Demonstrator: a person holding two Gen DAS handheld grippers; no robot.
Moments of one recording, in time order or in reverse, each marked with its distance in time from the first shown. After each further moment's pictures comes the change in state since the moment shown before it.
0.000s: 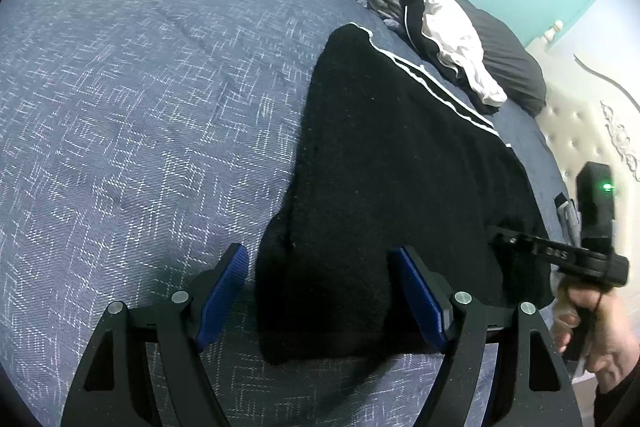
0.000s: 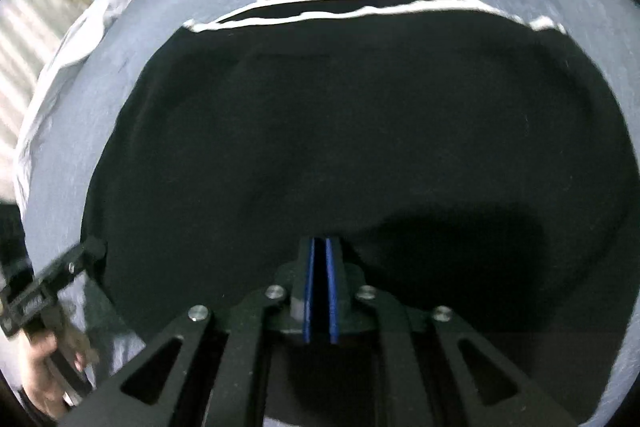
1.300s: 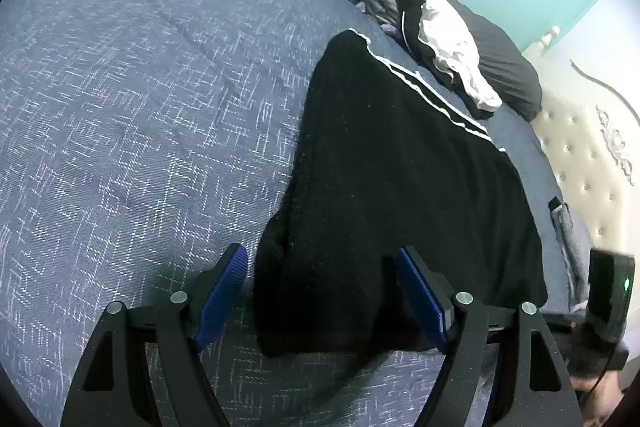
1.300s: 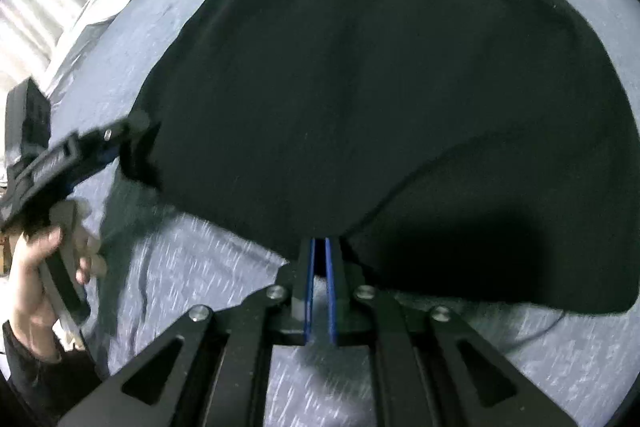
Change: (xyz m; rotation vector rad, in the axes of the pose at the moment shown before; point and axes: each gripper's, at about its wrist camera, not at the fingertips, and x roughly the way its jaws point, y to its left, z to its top) left arm -0.006 0.000 0.002 -0.011 -0.009 -0.024; right arm -0.042 0.028 -0.095 -0.075 0.062 0.021
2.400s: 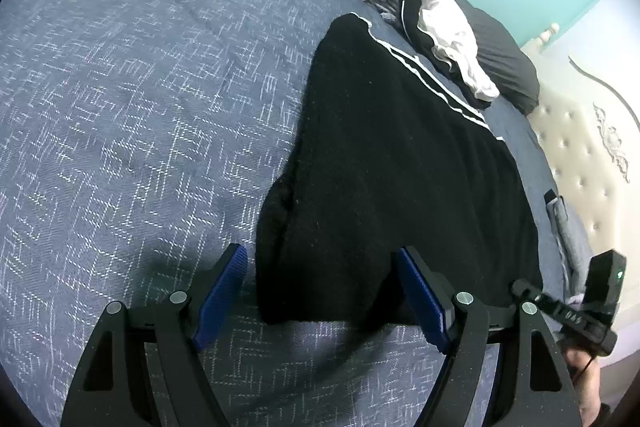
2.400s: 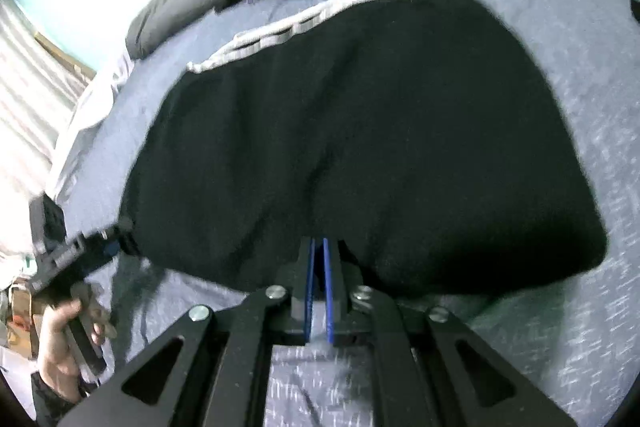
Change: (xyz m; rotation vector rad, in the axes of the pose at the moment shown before) left arm 0.001 0.006 -0.015 -0.017 0.040 -0.015; right arm -0.032 -0.064 -0.011 0.251 -0.292 0.048
